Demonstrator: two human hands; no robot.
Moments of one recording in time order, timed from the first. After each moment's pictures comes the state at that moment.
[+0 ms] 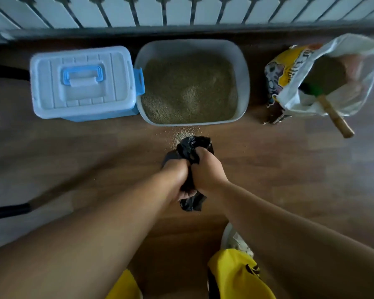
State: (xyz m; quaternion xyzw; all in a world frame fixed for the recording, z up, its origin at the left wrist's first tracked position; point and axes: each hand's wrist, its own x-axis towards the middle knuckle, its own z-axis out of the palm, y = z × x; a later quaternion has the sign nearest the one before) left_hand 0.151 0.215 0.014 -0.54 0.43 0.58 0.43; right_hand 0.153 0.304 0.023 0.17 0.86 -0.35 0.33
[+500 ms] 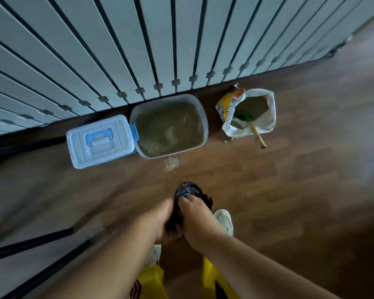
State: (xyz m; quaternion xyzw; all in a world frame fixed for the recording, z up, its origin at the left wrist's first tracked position) left_hand 0.184 0.221 0.243 -0.52 0.42 0.51 0.54; right_hand 0.214 0.334 0.272 0.02 0.87 -0.30 0.38
